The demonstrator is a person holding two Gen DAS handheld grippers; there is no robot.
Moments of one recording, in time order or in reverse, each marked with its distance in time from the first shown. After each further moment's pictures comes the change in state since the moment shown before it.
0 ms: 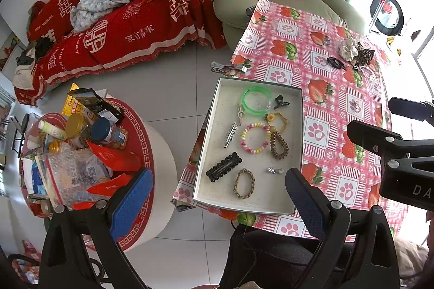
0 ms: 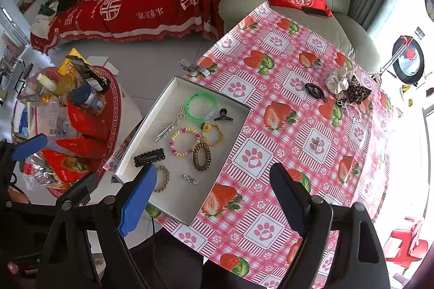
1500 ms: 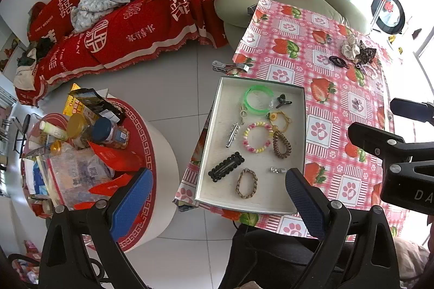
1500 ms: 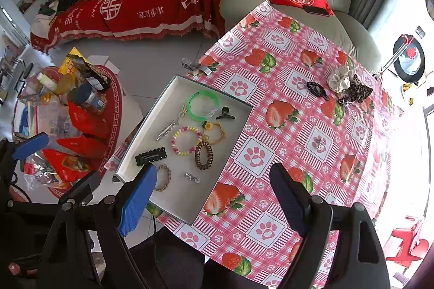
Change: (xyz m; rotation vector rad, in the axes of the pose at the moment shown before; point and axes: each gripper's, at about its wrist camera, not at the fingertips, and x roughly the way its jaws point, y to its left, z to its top) left arm 0.001 -0.002 -0.001 0.007 0.002 0.008; right arm 0.001 0.000 0.000 0.002 0.003 0.005
